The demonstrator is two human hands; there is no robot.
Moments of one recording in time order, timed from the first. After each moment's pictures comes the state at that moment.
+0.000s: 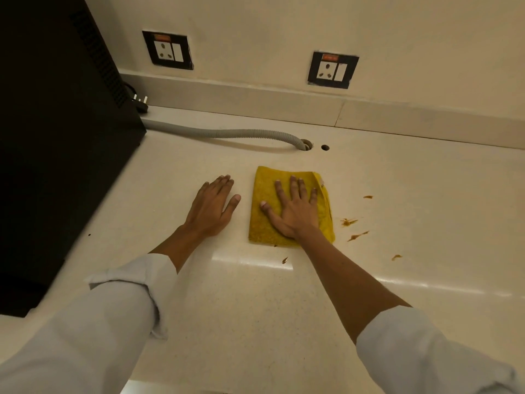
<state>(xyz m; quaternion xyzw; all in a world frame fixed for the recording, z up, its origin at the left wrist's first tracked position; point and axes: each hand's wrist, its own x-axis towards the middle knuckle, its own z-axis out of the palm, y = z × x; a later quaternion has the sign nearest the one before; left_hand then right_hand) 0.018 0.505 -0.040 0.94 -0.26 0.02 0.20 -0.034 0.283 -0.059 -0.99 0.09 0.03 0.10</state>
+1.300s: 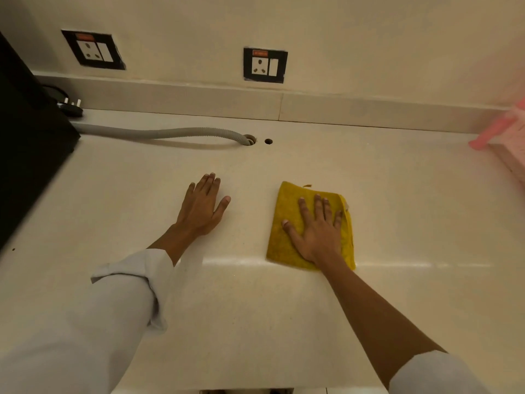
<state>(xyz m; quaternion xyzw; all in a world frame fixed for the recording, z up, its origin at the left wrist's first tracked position) -0.011 0.397 -0.044 0.95 -0.28 -0.02 0.15 -0.167 0.144 -0.062 -0.97 0.22 -0.02 0.08</state>
